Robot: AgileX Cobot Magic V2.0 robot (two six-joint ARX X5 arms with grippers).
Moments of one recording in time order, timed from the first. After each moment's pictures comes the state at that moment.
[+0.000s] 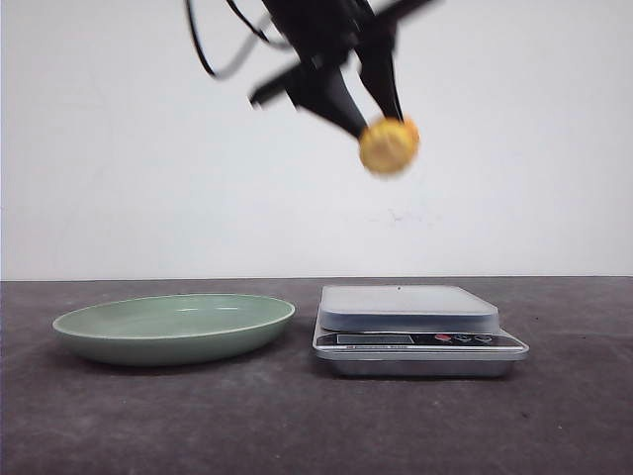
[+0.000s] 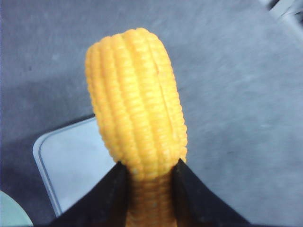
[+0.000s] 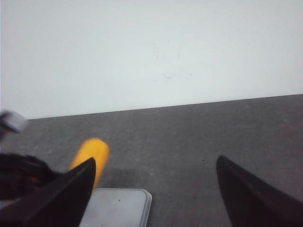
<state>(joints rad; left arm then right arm) -0.80 1.83 1.56 -0.44 -0.03 -0.39 0.07 0.51 0.90 -0.52 -0.16 0.23</state>
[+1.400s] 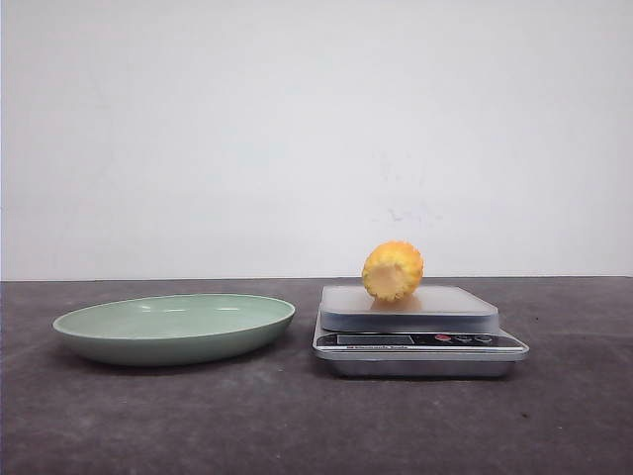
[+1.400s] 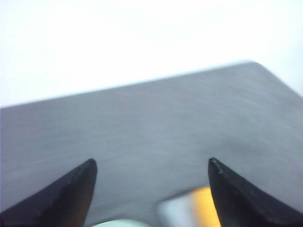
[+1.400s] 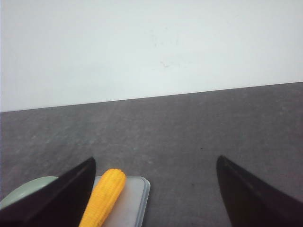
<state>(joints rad) -0.60 1.37 1.64 -0.66 -0.26 -0.17 0.07 0.51 0.90 -0.57 -0.16 0.22</state>
